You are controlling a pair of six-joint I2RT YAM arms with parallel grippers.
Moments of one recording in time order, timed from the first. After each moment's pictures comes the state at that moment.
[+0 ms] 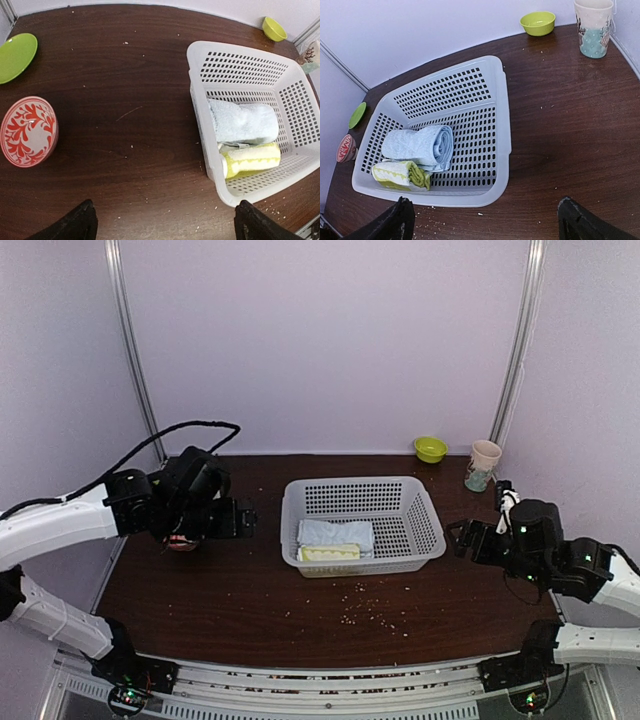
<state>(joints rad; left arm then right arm) -0.90 1.27 1.09 -0.68 -0.37 -0.77 0.83 0.64 0.59 -0.49 0.47 0.71</state>
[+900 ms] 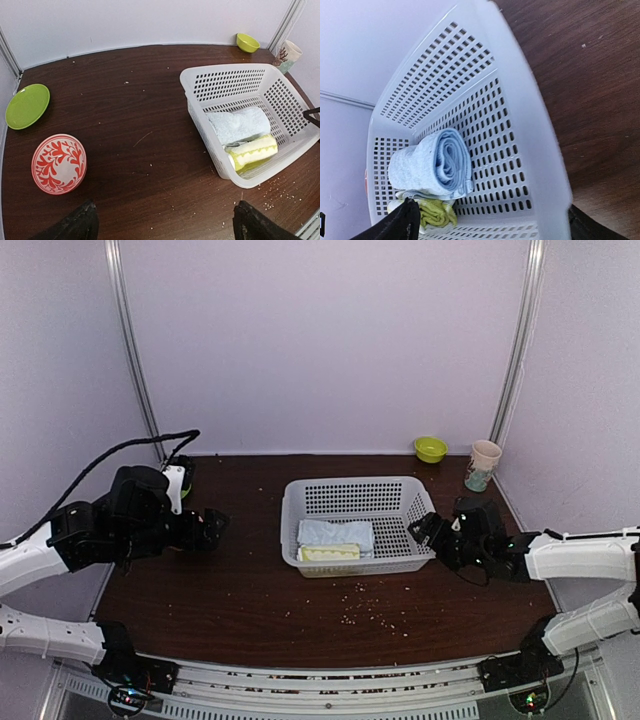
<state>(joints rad) -0.90 0.89 0.85 -0.57 -0.42 -0.46 0.62 1.21 0.50 0.12 0.13 1.04</state>
